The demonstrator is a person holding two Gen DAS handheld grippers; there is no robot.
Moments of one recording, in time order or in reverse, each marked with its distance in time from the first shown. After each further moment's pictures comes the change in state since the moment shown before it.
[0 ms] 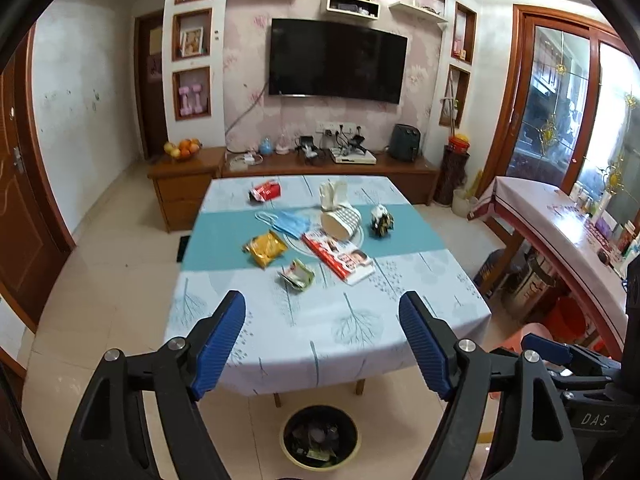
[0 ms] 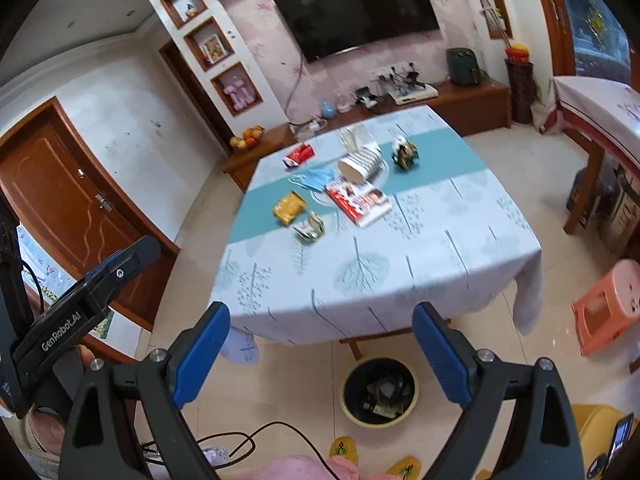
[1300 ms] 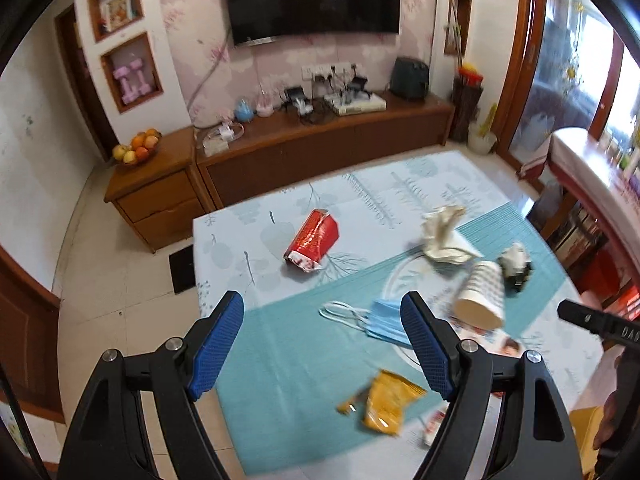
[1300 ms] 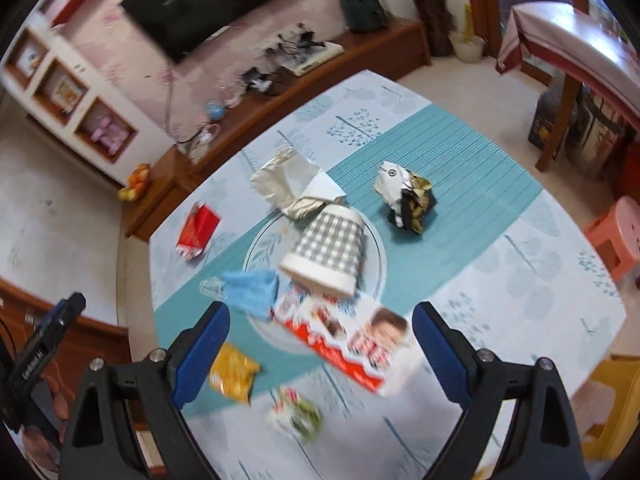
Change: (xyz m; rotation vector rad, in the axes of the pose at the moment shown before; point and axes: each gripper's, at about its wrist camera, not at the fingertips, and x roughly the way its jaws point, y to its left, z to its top) left arm 0.418 0.166 0.236 0.203 0.284 -0.060; right arm 0.319 -0.044 0.222 0.436 0.129 -0.301
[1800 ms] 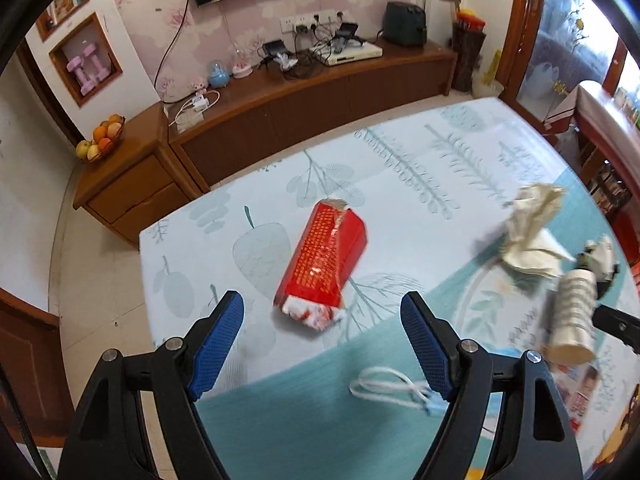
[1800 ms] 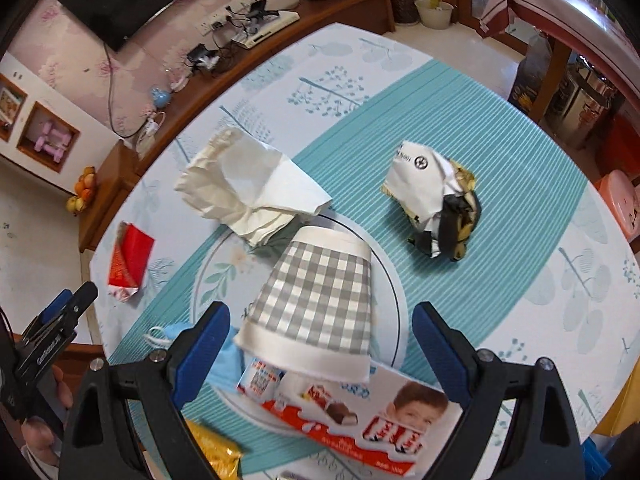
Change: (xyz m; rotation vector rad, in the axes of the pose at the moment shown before) left arm 0.182 0.006 0.039 0.099 0.147 0.010; right arm 0.110 0.001 0.031 0.083 0.095 -0.133
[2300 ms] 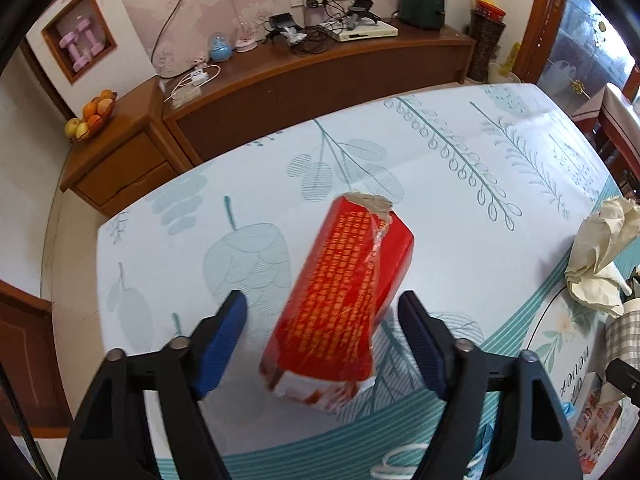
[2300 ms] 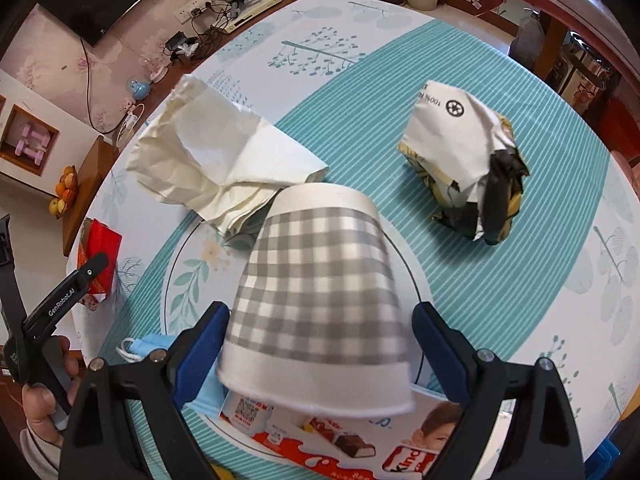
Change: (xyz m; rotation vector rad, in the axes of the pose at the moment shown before) left arm 0.088 0.007 0.015 -0.029 0.065 -0.009; right arm 0.041 0.005 -0.002 0.031 0.043 -0.043
